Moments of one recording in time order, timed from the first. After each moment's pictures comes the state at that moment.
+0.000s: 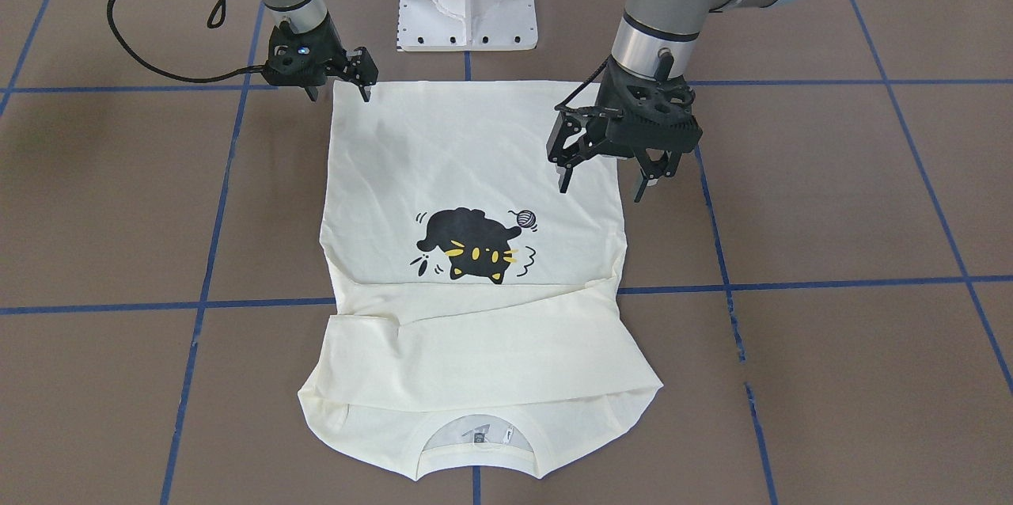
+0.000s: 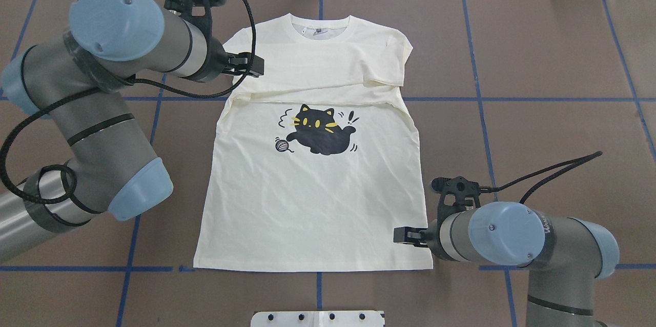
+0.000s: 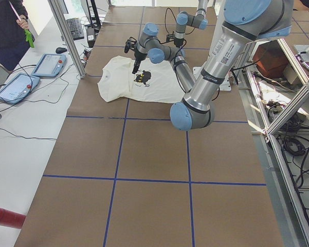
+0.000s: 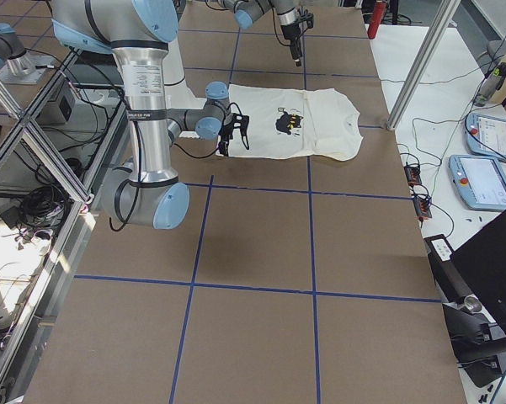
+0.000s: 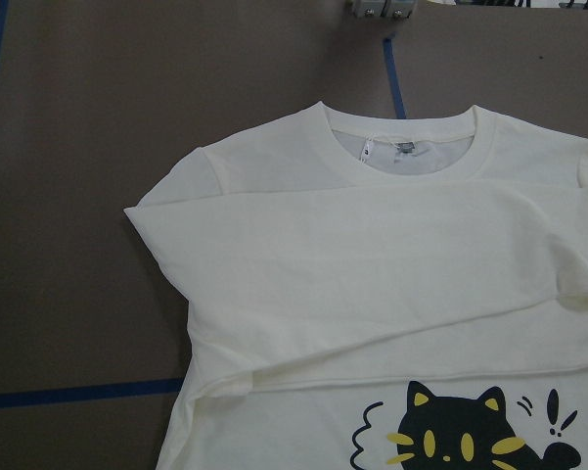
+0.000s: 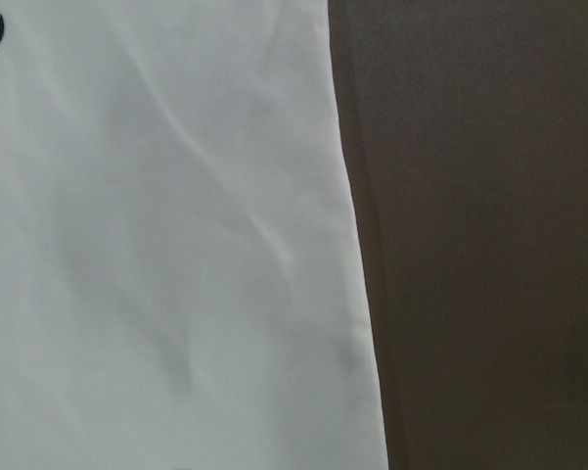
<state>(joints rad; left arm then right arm) -0.71 -2.16 -1.86 -1.70 -1.77 -1.07 0.25 -1.43 2.02 -1.31 1.71 1.53</state>
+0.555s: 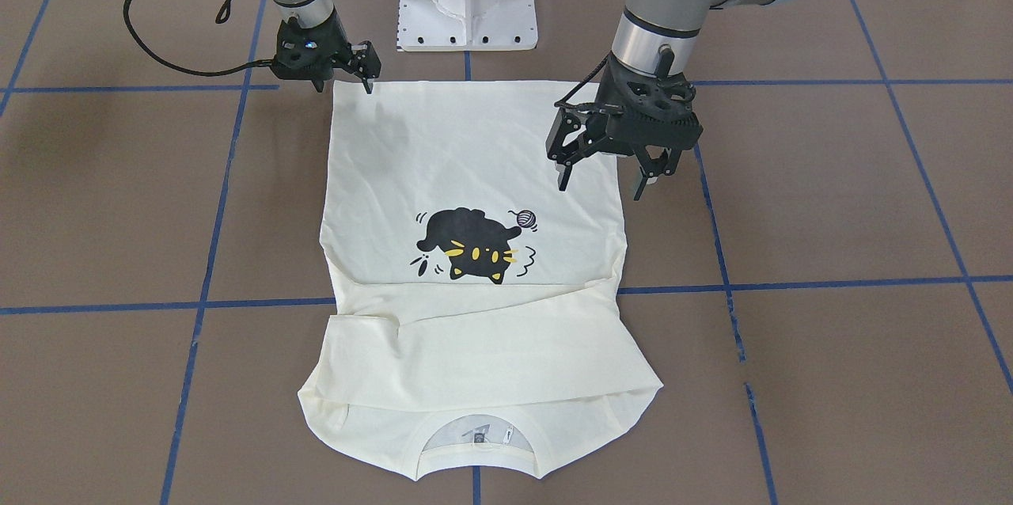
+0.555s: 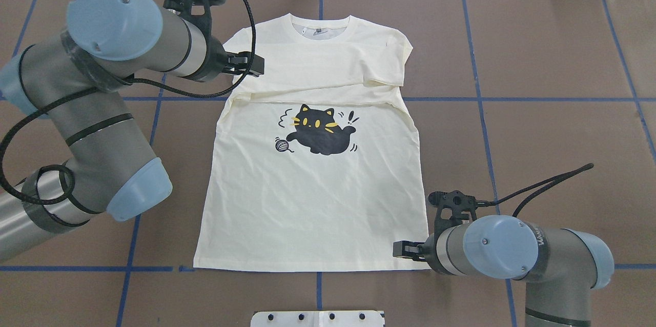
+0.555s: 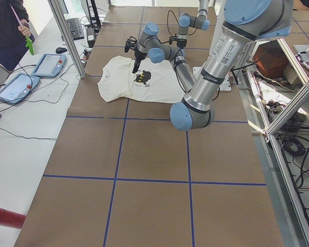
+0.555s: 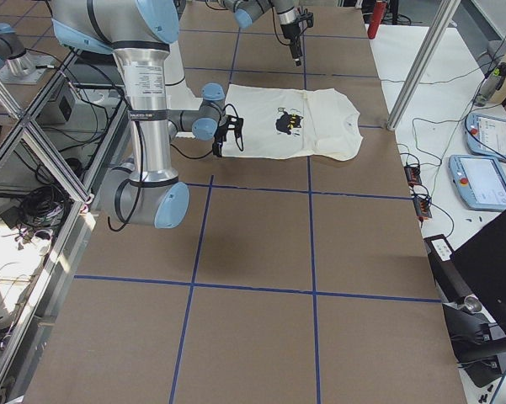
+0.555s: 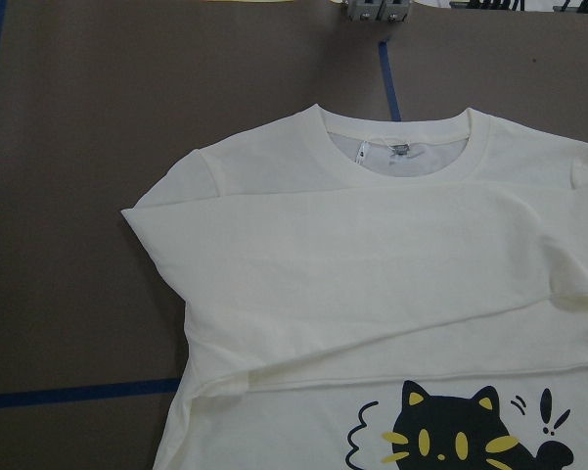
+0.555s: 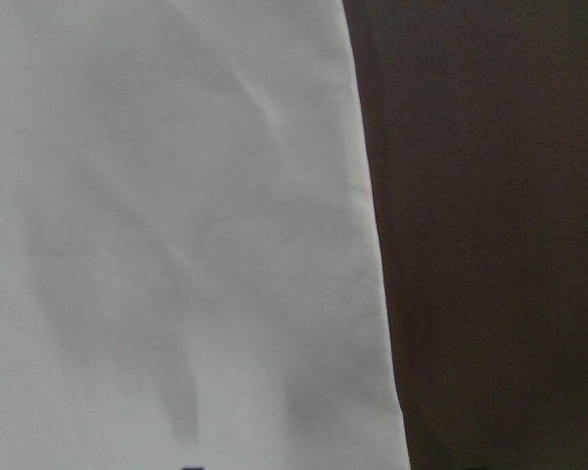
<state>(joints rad) -0.71 -2.16 -1.87 -1.70 -1.77 -1.07 0.22 -1.43 2.02 -1.31 1.72 1.56</state>
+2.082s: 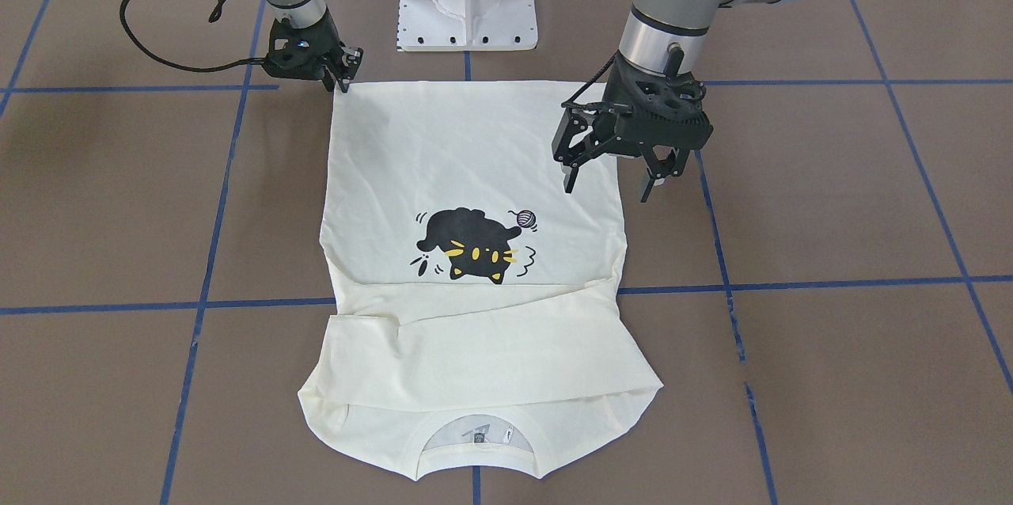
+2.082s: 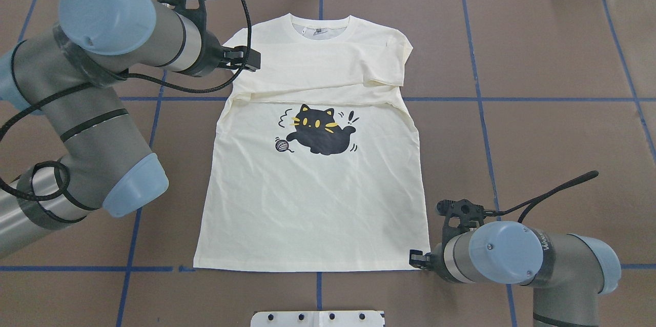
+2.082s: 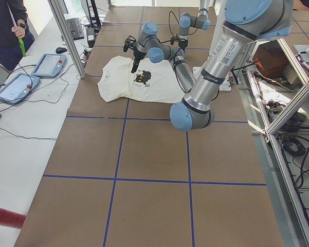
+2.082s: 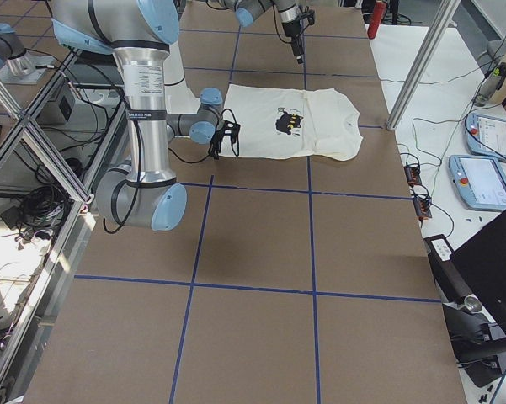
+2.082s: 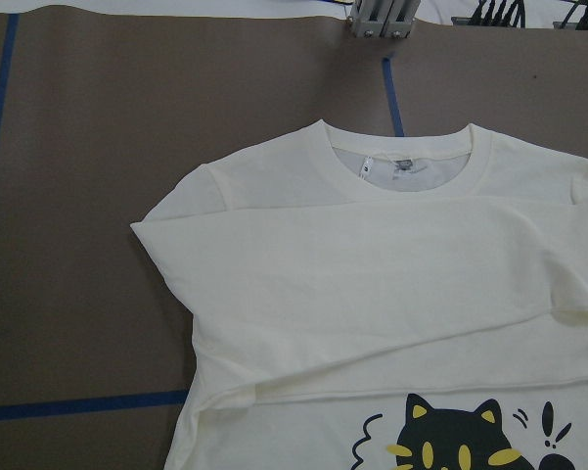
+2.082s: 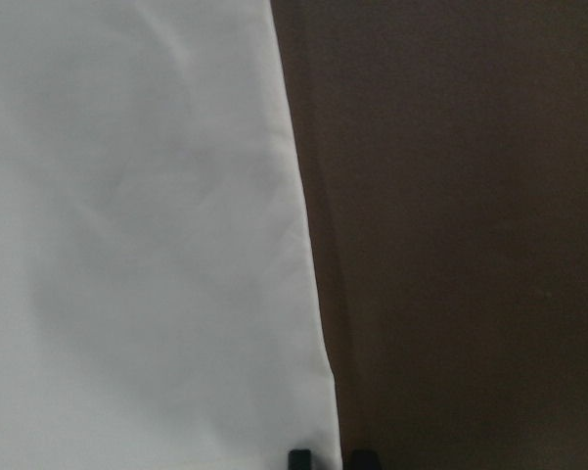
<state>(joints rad) -0.73 -2.16 -1.87 -1.70 -1.77 -1.07 0.20 -1.47 2.02 -1.31 1.74 1.60</state>
